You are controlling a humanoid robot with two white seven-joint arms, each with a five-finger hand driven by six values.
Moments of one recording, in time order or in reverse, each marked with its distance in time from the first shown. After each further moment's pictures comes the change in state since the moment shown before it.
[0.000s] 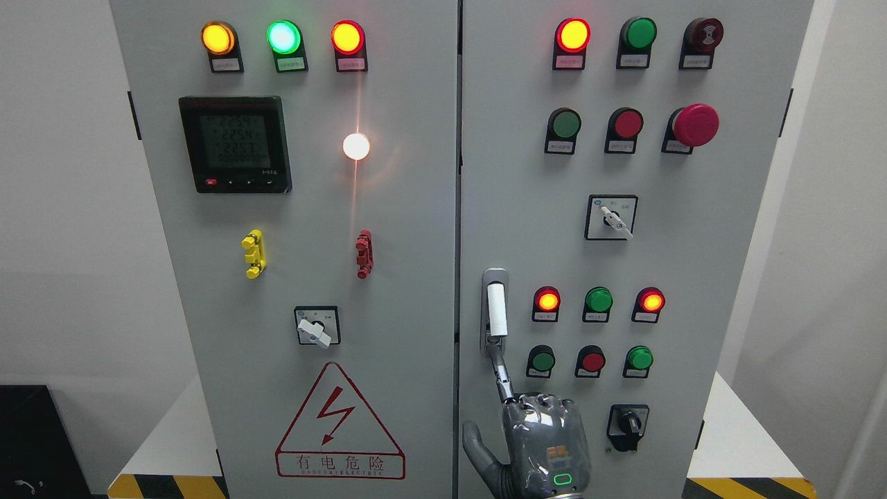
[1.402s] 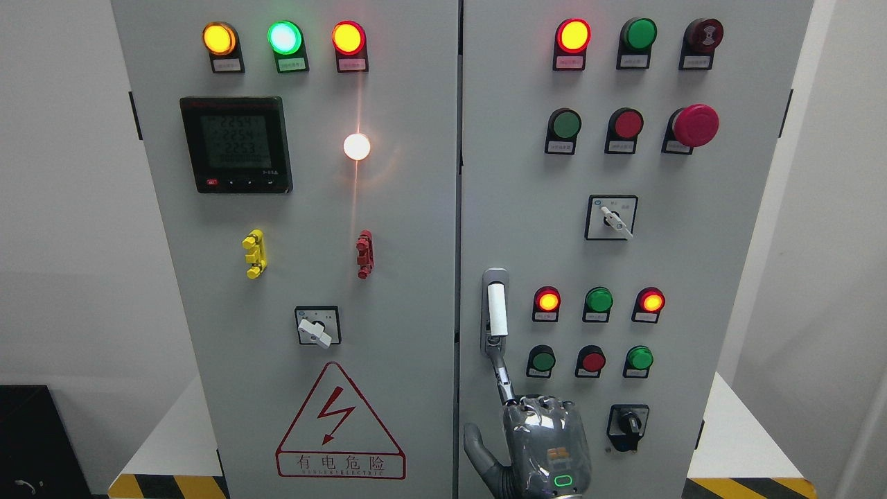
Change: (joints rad) left arm 0.000 0.000 0.000 0.000 0.000 0.000 0.000; right arm 0.002 -0.001 -0.003 0.005 0.000 0.004 -0.001
